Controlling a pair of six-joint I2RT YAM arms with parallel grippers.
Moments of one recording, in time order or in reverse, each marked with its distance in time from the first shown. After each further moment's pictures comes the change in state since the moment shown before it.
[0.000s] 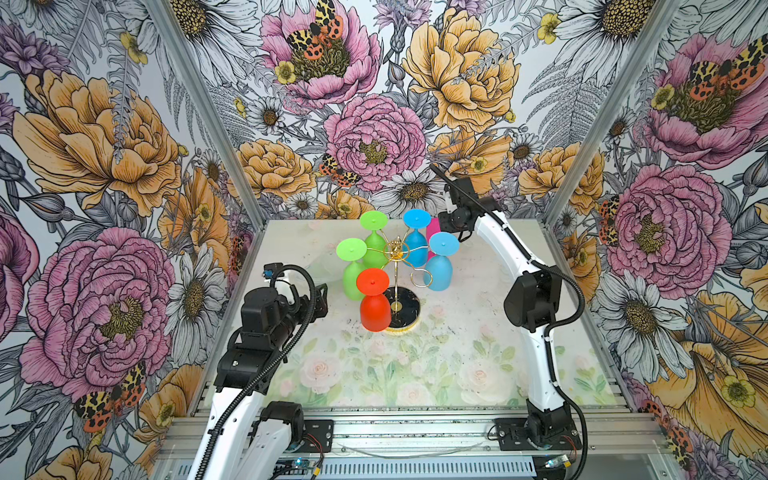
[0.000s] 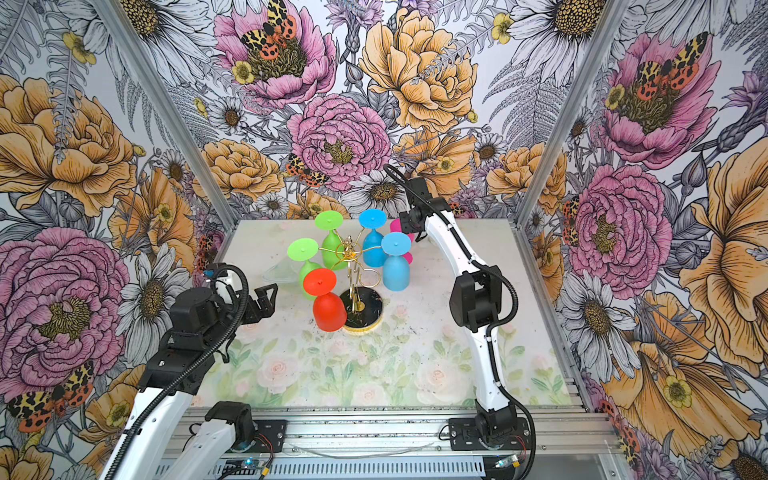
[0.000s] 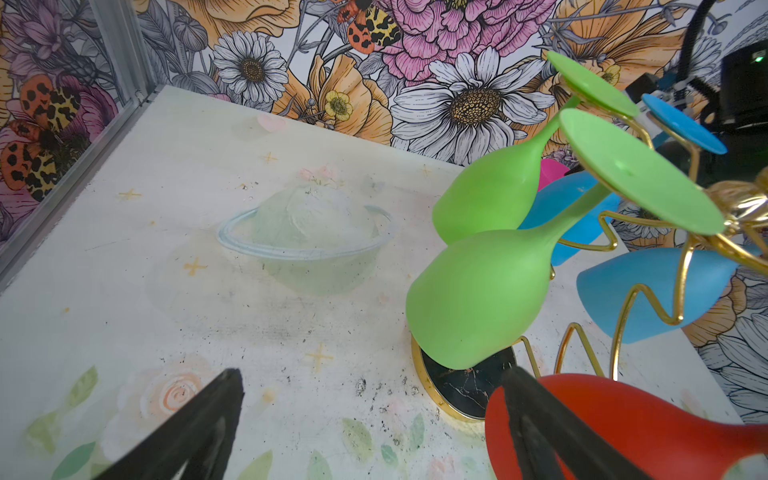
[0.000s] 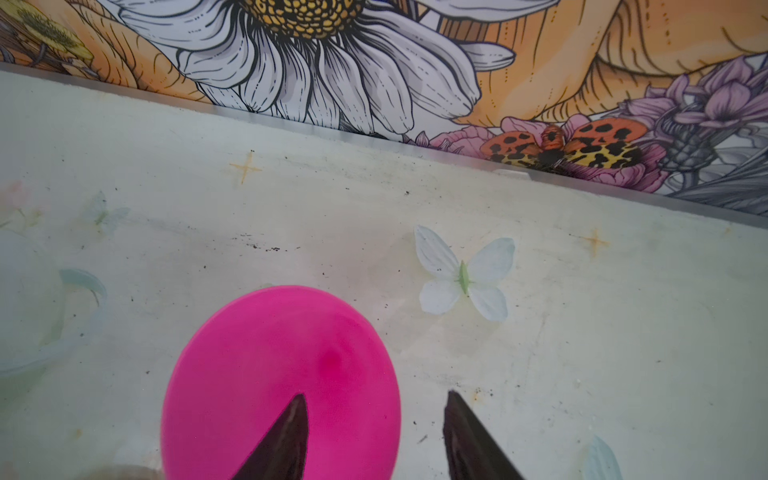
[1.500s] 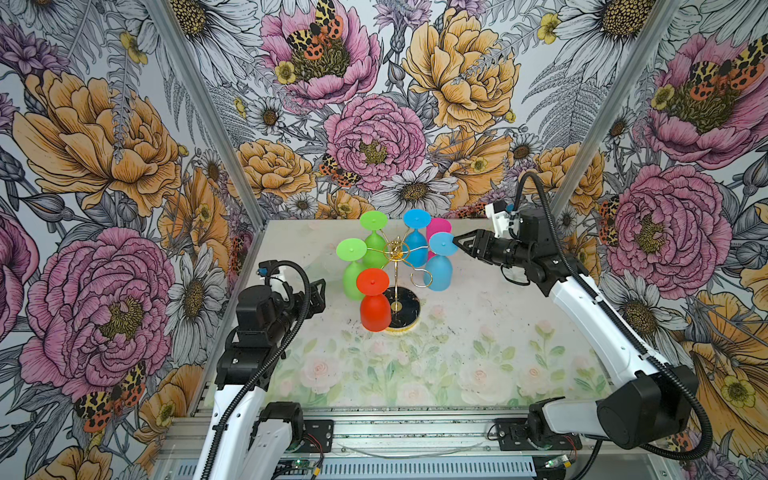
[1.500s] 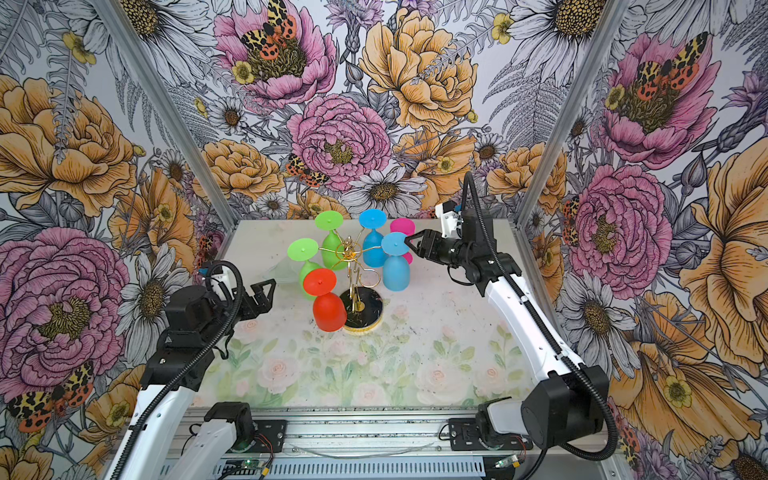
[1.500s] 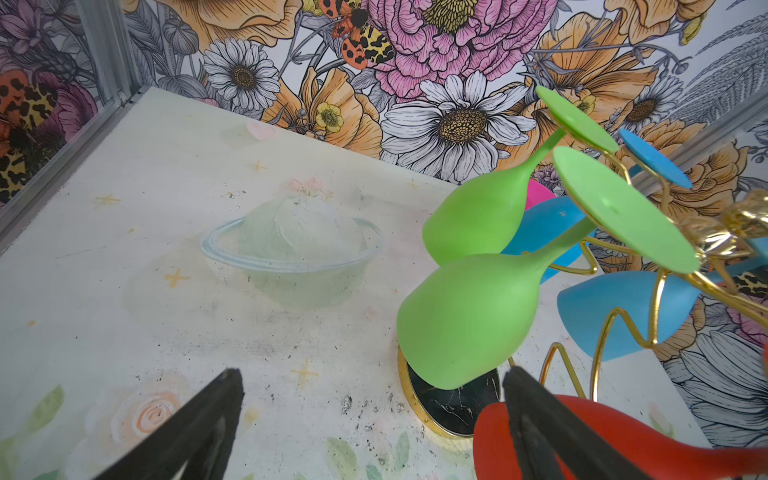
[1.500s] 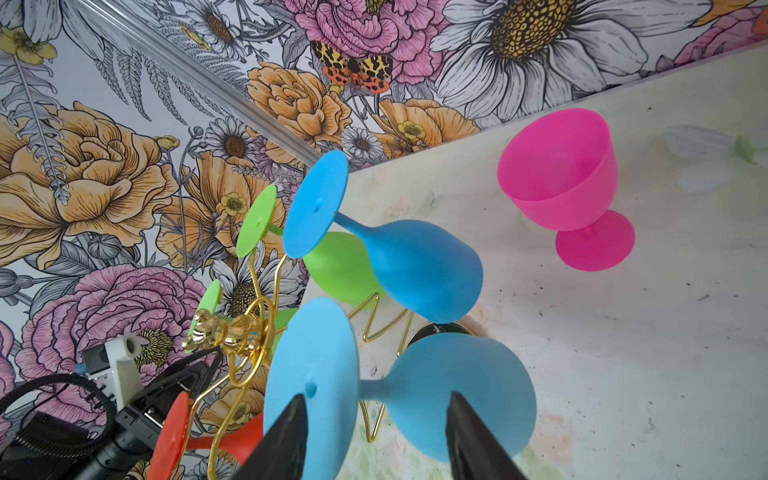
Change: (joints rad) left arm 0.079 0.010 -0.010 0.068 0.101 -0.026; right arm -0.079 -0.941 -1.056 0.531 -0.698 0.490
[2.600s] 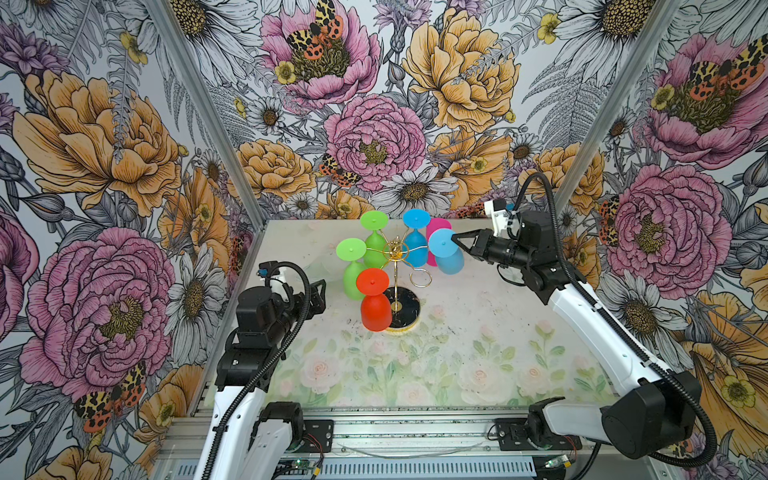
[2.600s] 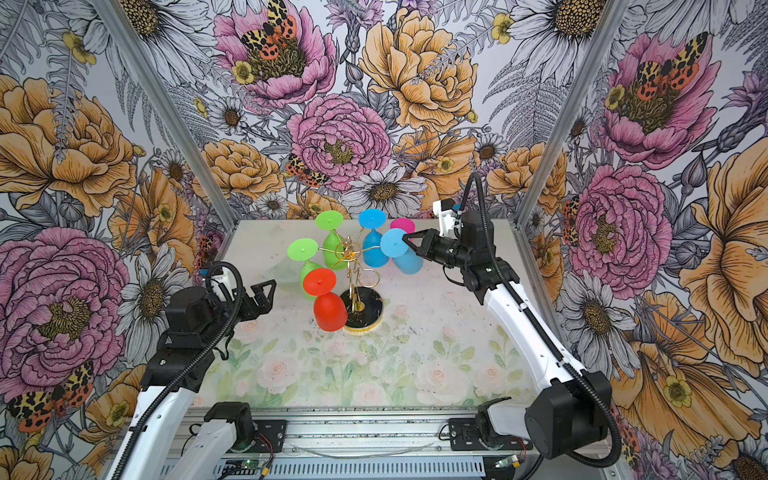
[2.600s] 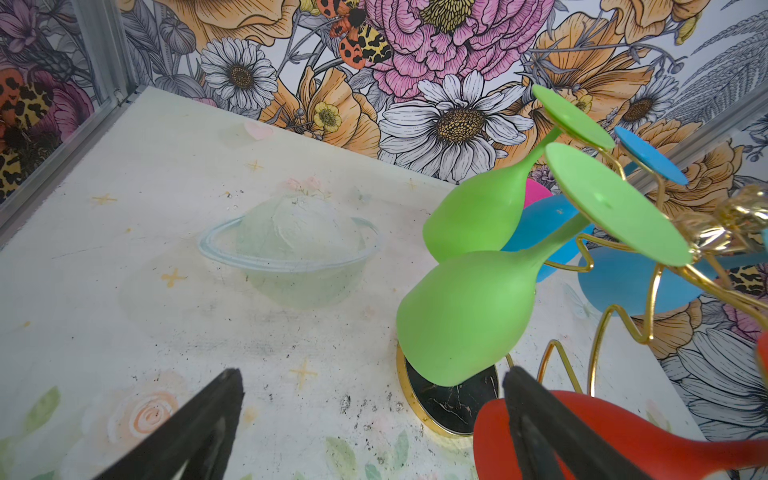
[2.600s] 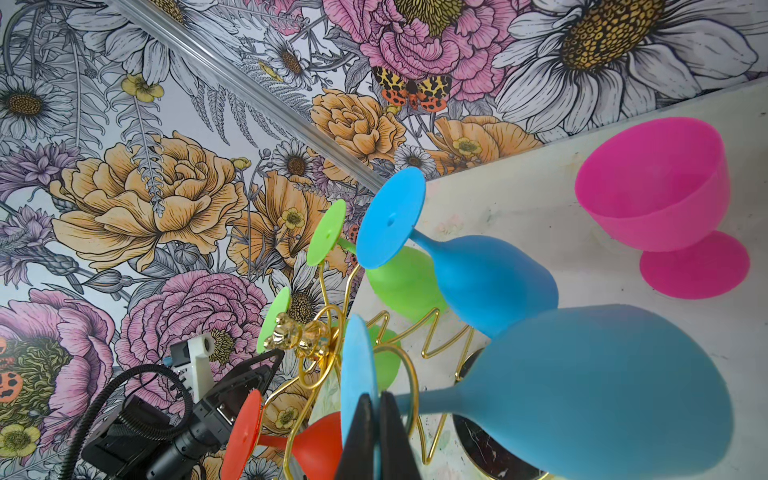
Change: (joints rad) left arm 0.000 -0.011 -0.009 0.003 0.005 0.000; right arm 0.038 -0.041 -0.067 0.193 -0.053 0.141
